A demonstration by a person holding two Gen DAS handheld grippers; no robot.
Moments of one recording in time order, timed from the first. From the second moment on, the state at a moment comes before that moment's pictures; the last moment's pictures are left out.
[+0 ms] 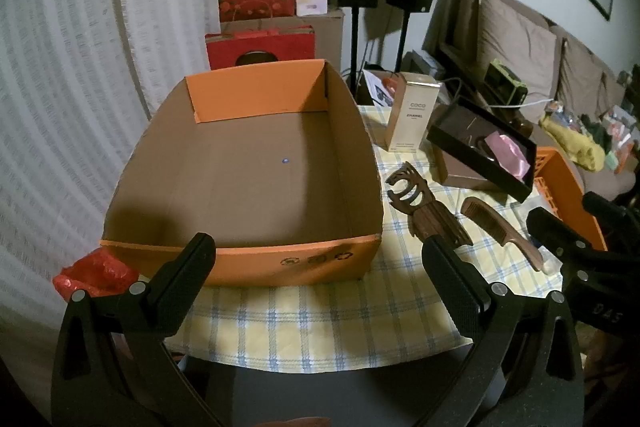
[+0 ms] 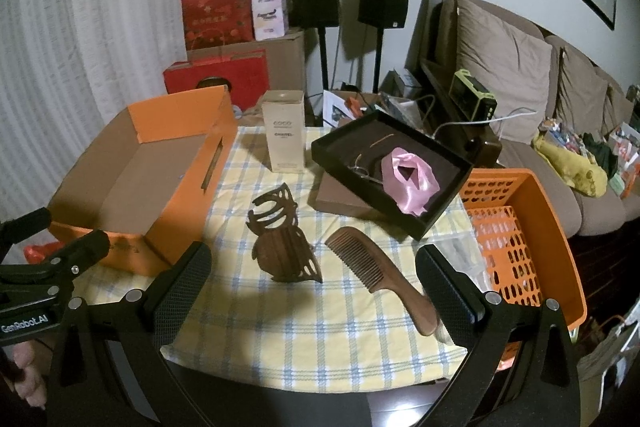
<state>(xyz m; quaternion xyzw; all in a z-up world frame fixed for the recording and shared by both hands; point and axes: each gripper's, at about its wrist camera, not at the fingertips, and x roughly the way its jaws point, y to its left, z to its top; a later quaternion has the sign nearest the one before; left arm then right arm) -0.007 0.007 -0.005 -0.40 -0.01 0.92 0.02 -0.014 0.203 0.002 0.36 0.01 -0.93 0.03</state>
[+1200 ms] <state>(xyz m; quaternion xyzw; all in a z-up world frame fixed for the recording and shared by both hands) -0.084 0.057 0.001 -0.40 -0.02 0.91 0.13 -0.126 0.316 -0.006 0.40 -0.03 -0.92 0.02</state>
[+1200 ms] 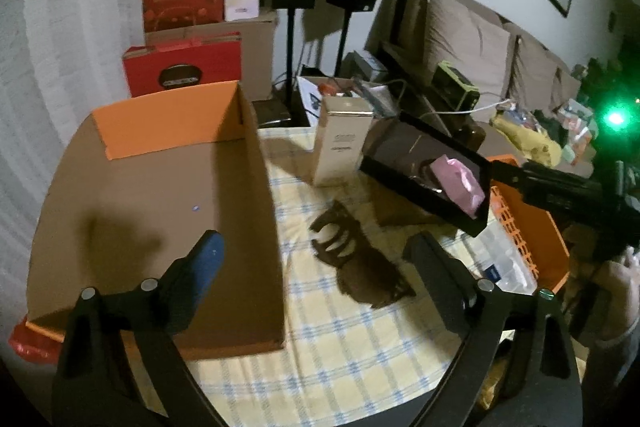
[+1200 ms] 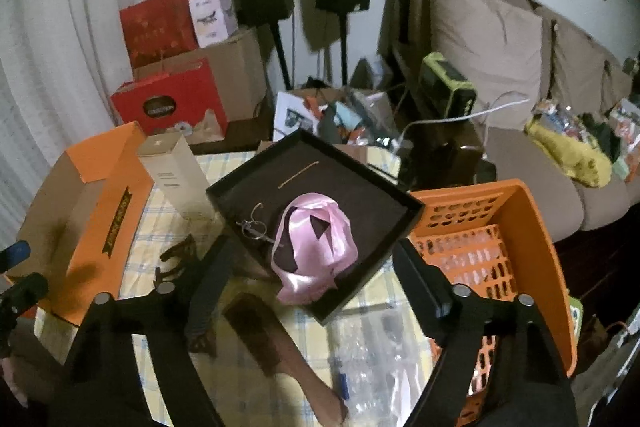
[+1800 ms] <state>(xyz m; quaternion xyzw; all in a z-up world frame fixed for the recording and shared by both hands) -0.112 0.101 -0.013 -0.43 0.02 0.89 0.16 -0.208 0.309 -0.061 0.48 0.03 -0.88 0.02</state>
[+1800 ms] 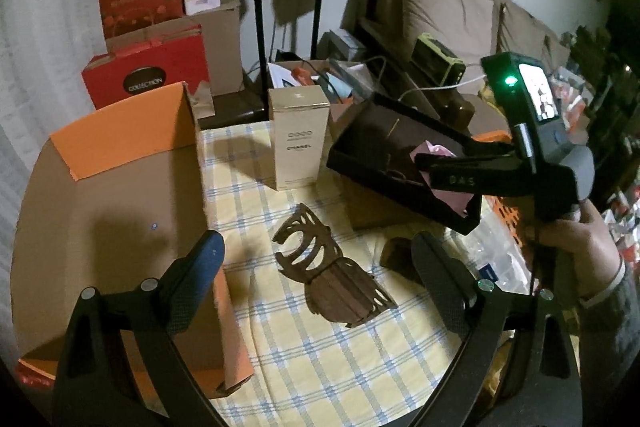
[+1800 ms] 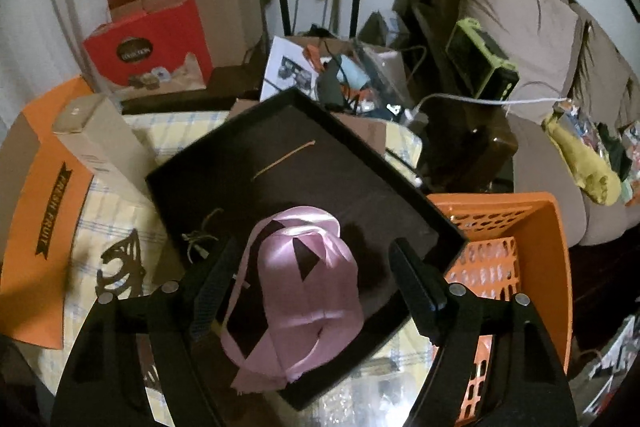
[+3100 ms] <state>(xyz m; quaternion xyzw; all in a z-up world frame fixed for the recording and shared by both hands) -0.217 0.239 -0.060 -0.52 0.17 0.81 0.21 -0.134 0.371 0.010 0.40 -0.10 -0.91 0.05</state>
